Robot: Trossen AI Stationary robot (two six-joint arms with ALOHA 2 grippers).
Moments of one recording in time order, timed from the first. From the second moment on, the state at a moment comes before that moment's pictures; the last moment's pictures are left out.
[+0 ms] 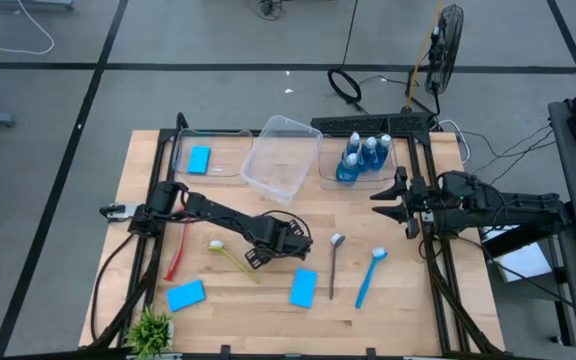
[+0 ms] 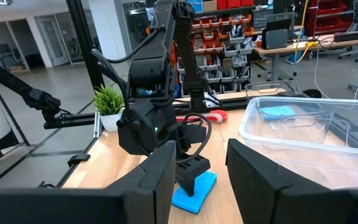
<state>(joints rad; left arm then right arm) -0.19 2.13 1.52 -0.90 -0.10 -2.38 -0.04 0.37 0.43 -0.10 -0.11 0.15</state>
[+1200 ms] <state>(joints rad) -0.23 2.13 1.51 -1.00 -0.06 -2.40 -0.04 0.37 0.43 -0.10 -0.11 0.15</state>
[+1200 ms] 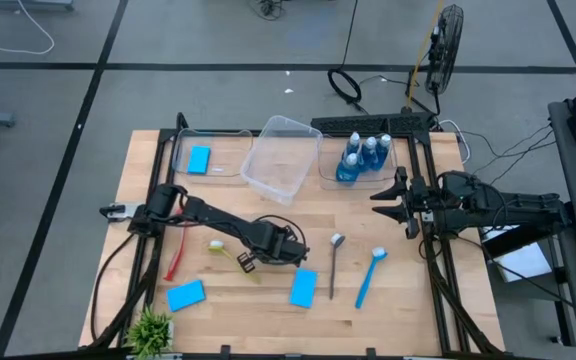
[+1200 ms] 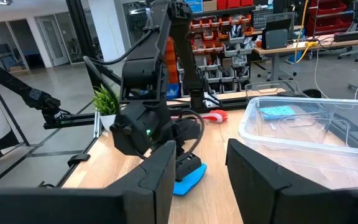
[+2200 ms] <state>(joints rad) -0.49 1.84 1.51 -0.81 -0.68 -1.69 -0.04 0.37 0.43 -0.10 -0.11 0.15</state>
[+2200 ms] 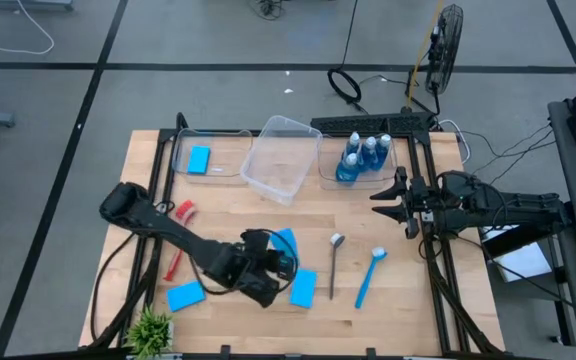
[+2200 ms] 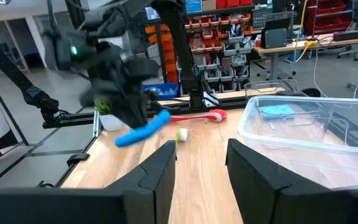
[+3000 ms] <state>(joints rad) -0.55 1.70 1.52 0.28 -0.68 -0.27 -0.04 0.37 0.43 -0.10 -0.11 0.12</state>
